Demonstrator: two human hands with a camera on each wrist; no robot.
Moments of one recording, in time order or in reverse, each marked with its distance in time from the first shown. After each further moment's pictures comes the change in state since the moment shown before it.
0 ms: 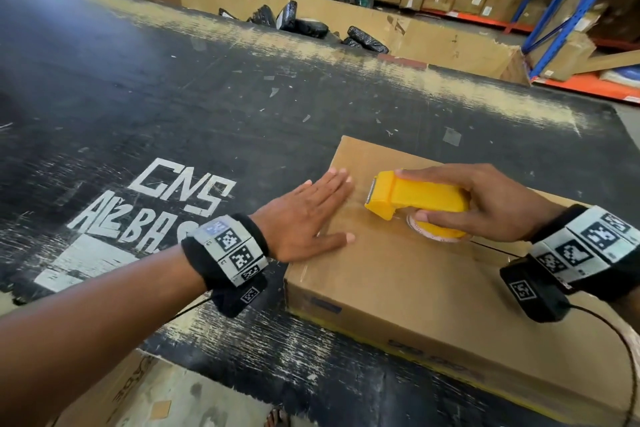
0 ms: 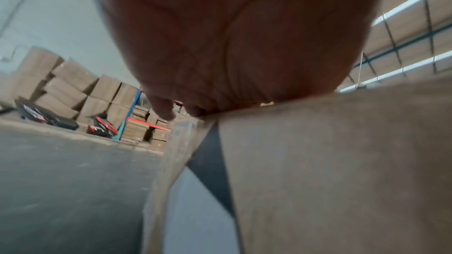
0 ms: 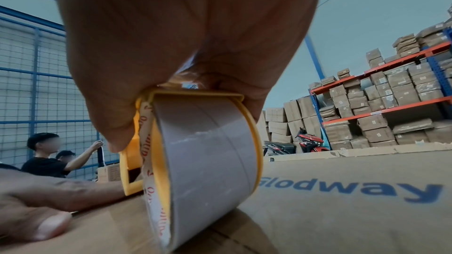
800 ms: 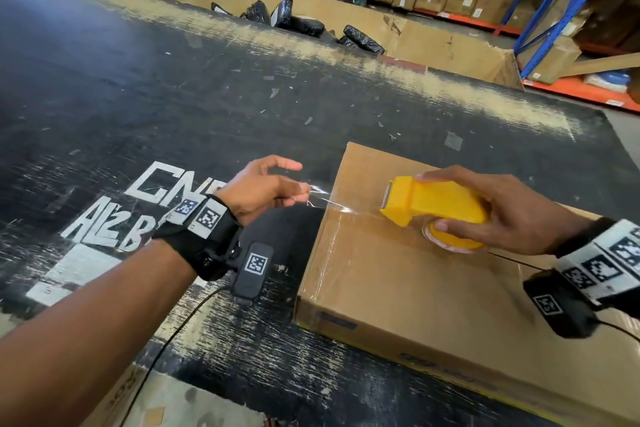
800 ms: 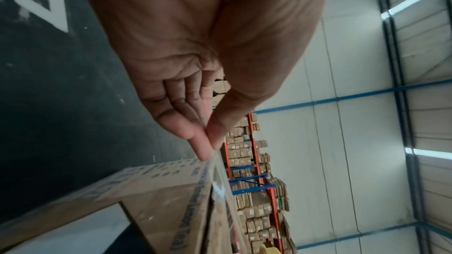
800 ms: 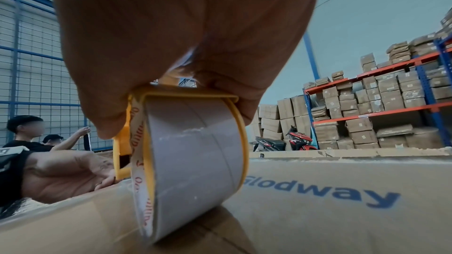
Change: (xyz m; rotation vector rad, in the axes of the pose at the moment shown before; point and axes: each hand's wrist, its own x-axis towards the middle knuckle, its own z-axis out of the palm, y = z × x) left_hand -0.008 -0.074 -0.024 -1.559 0.316 -0.448; right_hand 0.007 -0.020 -0.005 0.000 0.001 0.061
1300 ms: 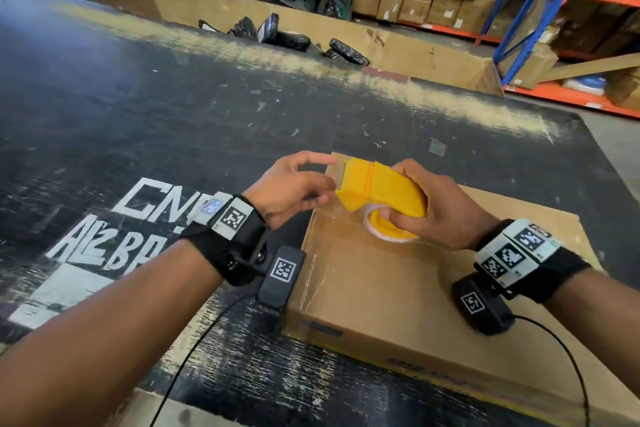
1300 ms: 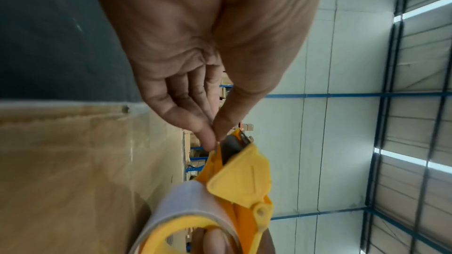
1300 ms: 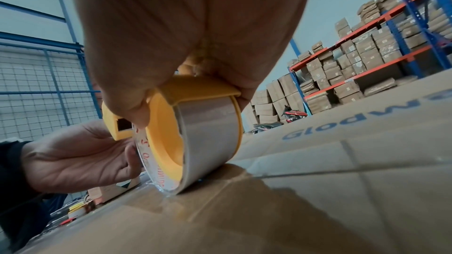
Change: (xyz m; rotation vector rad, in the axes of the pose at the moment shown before) left_hand -0.007 0.033 0.061 -0.022 -0.126 0.034; right_hand 0.033 -0.001 0.036 0.123 0.192 0.088
